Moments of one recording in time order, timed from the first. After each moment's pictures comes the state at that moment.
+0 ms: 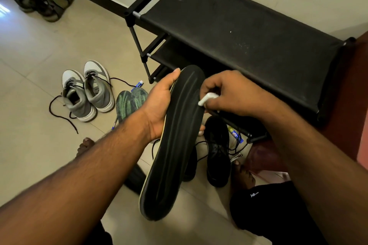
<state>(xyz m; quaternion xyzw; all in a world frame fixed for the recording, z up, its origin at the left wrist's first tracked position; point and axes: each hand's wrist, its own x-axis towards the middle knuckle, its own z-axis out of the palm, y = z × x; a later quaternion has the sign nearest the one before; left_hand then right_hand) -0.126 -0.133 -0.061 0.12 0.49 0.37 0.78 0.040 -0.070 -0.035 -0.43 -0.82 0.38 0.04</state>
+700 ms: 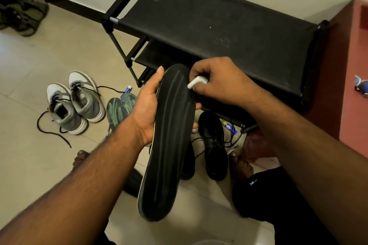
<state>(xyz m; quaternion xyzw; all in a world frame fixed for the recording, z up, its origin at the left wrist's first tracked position) -0.123 -0.134 -0.060 0.13 0.46 0.37 0.80 0.043 -0.068 -0.033 -0.47 -0.81 0.32 0.13</state>
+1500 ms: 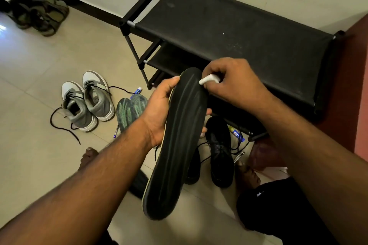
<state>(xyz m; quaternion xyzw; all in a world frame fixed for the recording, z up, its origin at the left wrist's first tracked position) -0.127 -0.140 -0.059 0.14 0.45 0.38 0.79 0.039 -0.067 -0.039 -0.48 -0.81 0.28 0.20</state>
